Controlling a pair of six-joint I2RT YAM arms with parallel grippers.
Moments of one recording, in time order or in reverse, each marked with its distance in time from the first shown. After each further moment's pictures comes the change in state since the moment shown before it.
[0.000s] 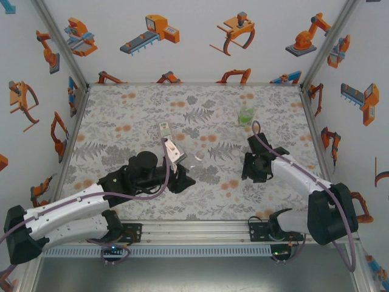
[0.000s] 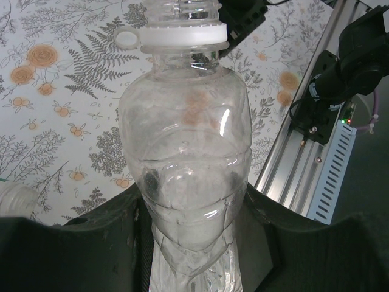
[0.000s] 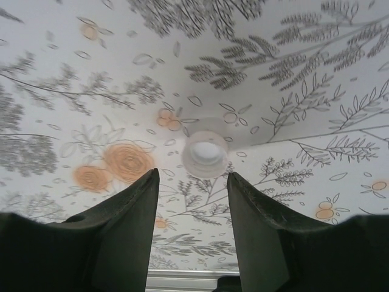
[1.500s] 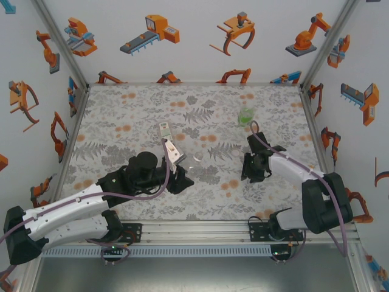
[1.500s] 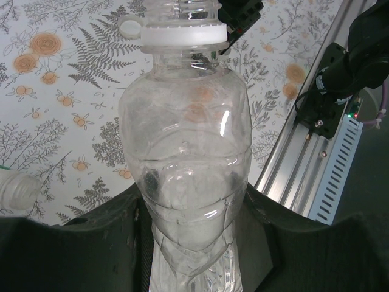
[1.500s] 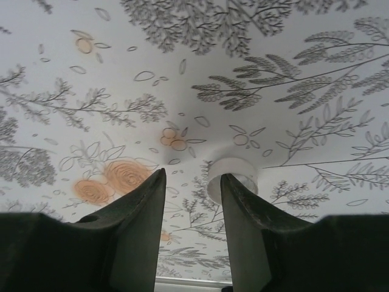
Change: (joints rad) left arm 0.000 -0.011 0.001 -0.039 -0.015 0.000; right arm -0.031 0.098 -0.014 0.067 -0.081 -0.021
